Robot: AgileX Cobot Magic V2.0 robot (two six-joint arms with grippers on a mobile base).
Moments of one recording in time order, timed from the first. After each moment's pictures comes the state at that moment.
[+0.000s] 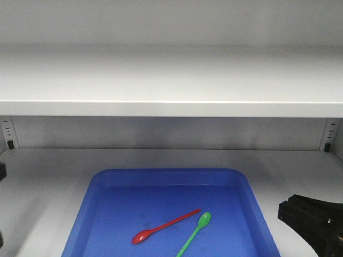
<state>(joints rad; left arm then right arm) -0.30 0.75 -0.57 0.13 -0.13 -0.05 0.29 0.77 -0.59 -1.77 -0.31 1.73</state>
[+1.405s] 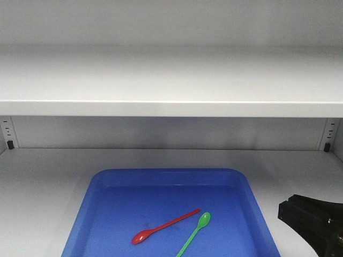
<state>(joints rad) -0.07 -0.01 0.03 0.13 0.01 -0.15 0.29 0.77 -0.59 -1.77 -0.31 1.73</state>
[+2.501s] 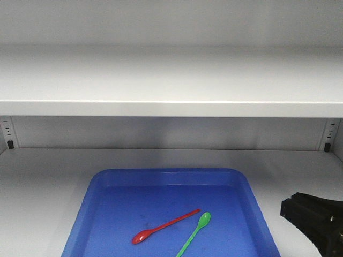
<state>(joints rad) -0.07 -0.01 0.03 0.13 0.01 -0.15 0.29 0.77 -0.59 -1.77 -0.27 1.73</state>
